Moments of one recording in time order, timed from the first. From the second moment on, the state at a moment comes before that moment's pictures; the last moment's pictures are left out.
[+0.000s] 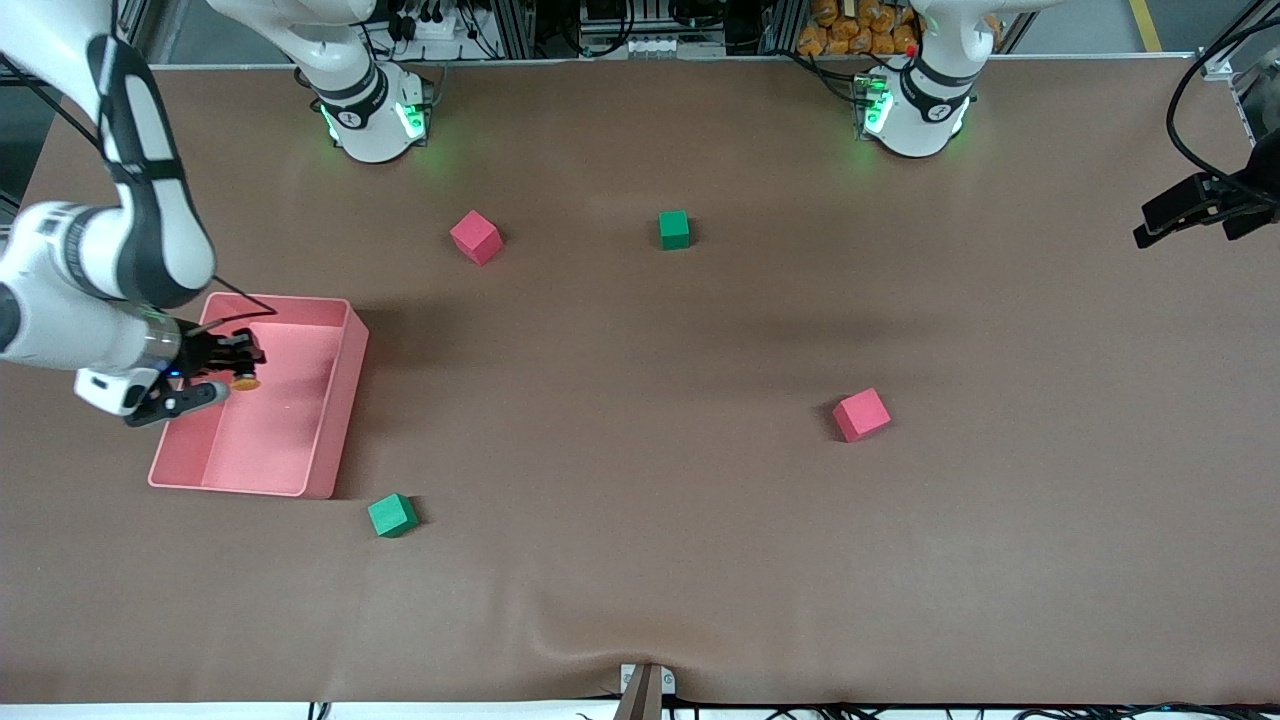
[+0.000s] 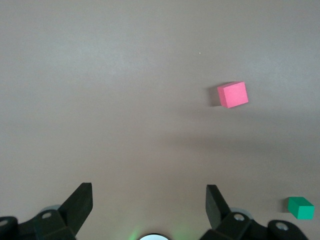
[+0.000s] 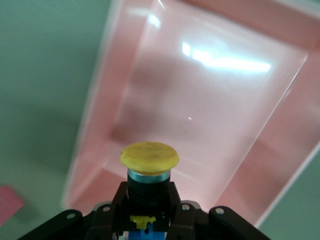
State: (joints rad) left arm 0.06 -0.06 -0.02 -1.61 -0.01 1.51 -0.05; right arm -0.05 0.25 -0.07 -1.88 0.05 1.91 -0.48
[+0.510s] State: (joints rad) left arm 0.06 -0.06 -0.02 -1.61 -0.01 1.51 -0.05; right arm 0.25 0.33 -0.06 -1.67 0.14 1.81 -0.34
